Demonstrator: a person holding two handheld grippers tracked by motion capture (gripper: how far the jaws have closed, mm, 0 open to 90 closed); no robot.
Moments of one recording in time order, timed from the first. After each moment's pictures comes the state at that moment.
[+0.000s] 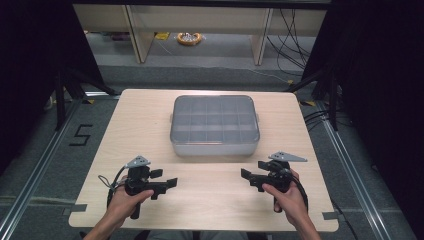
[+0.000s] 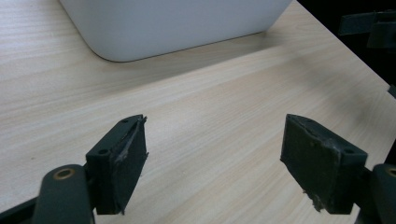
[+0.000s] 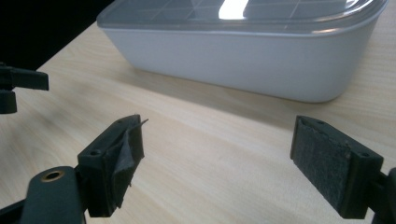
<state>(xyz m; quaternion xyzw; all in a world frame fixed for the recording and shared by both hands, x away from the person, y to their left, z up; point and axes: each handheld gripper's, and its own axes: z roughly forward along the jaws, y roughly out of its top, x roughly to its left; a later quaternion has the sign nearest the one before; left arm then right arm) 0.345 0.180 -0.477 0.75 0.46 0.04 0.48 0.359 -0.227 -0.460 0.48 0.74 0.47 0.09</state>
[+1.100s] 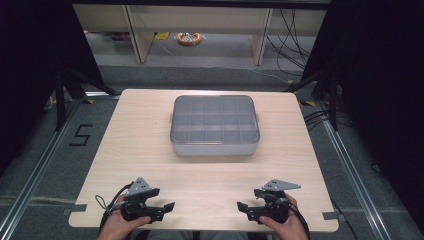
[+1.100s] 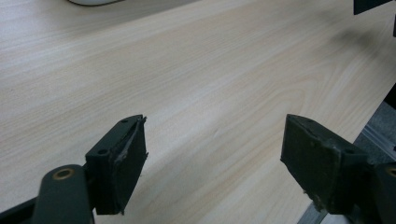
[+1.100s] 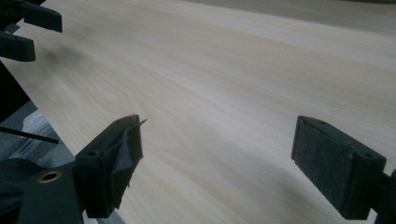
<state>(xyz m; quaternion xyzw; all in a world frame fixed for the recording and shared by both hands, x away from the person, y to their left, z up) 0.291 0.180 -0.496 0.80 0.41 0.08 0.43 0.295 -0.218 -0.488 0.44 0.79 0.42 0.05</state>
